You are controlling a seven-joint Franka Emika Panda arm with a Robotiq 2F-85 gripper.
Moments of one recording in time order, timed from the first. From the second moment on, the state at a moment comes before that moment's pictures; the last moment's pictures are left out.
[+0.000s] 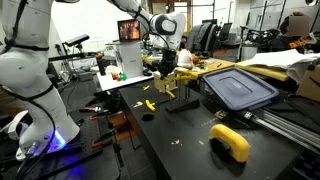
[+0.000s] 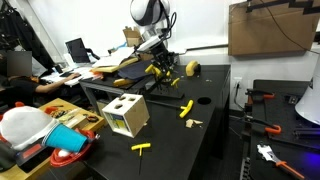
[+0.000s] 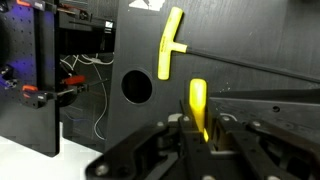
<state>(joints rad) 0.04 0.42 -0.08 -1.78 0.08 1.88 1.37</state>
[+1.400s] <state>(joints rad) -0.03 0.56 -0.09 -1.63 0.19 1.88 1.42</state>
